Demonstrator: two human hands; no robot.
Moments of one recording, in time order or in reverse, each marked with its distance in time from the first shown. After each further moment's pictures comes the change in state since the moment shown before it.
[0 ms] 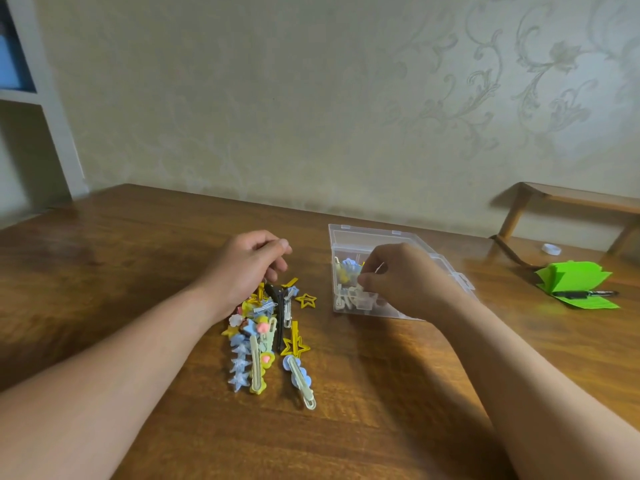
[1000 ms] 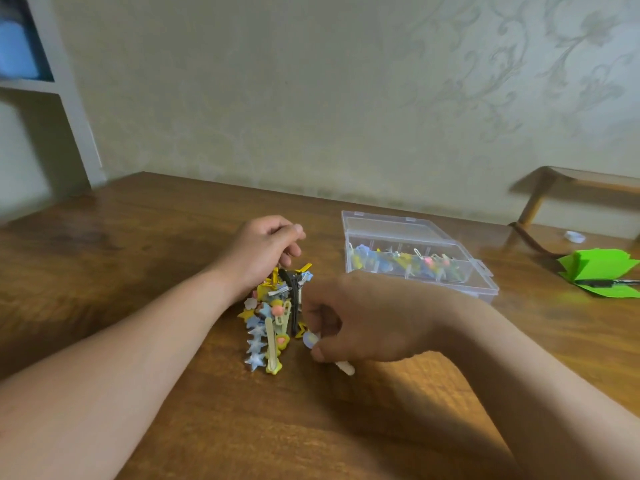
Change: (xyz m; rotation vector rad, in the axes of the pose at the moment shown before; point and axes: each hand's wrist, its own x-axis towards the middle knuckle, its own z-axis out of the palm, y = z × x) left_hand 0.004 -0.001 0.001 -0.008 0.006 -0.011; right_hand -0.054 -0.075 -0.001 -0.214 -0.572 -0.473
